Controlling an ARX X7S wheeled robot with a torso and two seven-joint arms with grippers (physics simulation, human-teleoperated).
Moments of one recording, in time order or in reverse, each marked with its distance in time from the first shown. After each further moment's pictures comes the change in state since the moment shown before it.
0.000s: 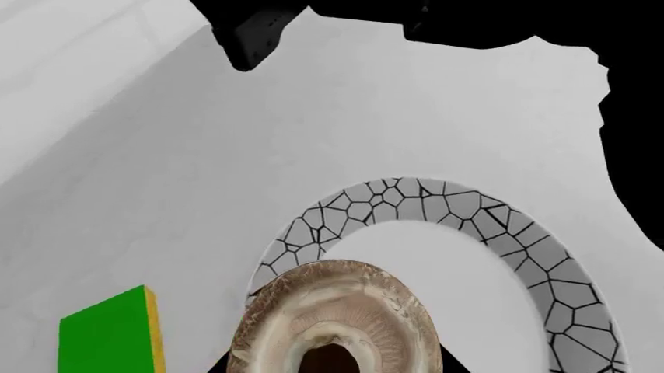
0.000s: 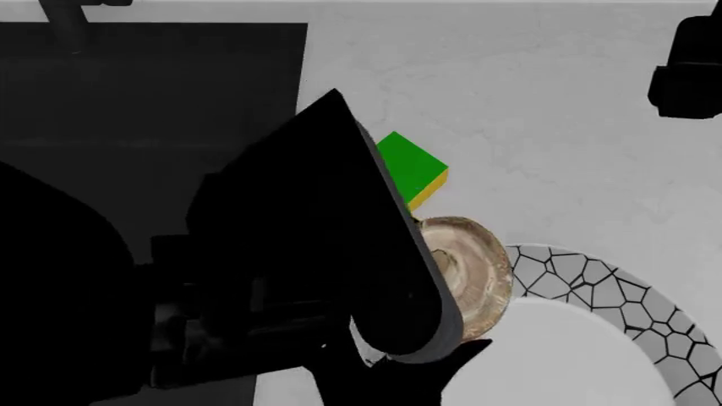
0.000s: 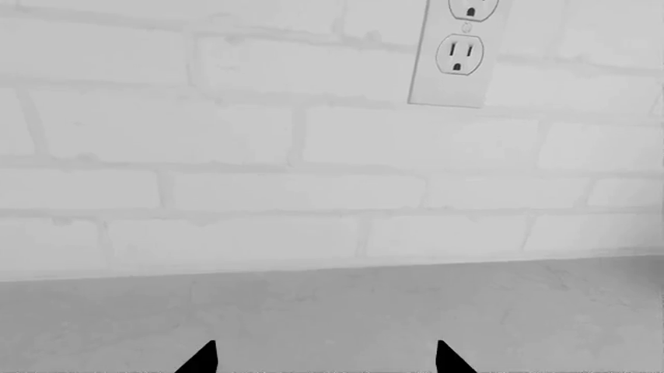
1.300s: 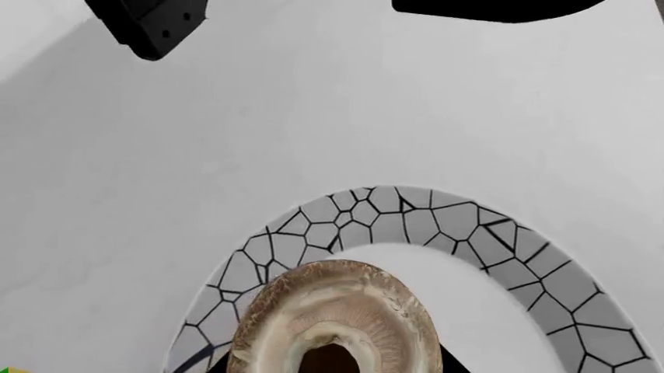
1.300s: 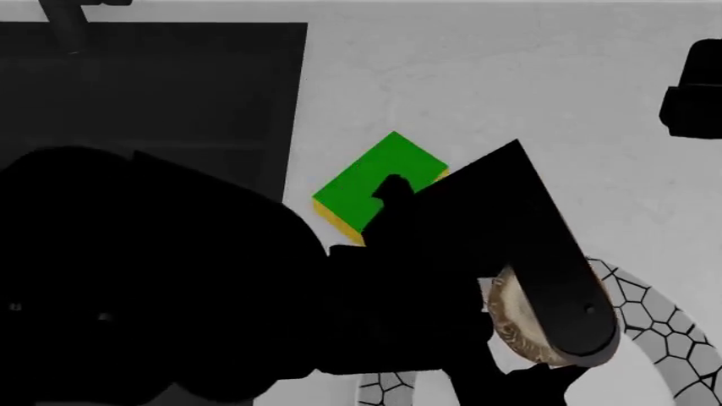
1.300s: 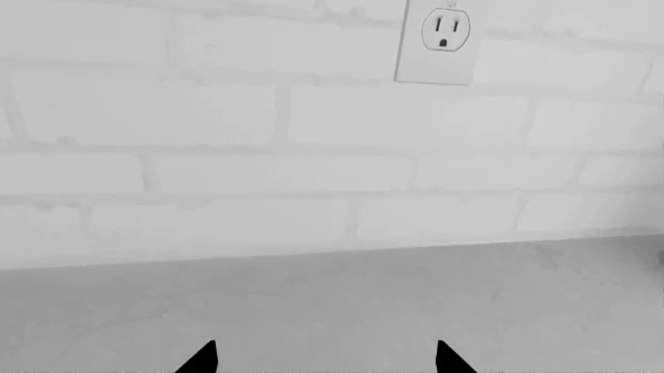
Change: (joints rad) left arm -0.024 0.147 0.333 -0.228 0.373 0.268 0.348; right arm -0.058 0.016 0.032 0.004 0.014 -0.032 -0.001
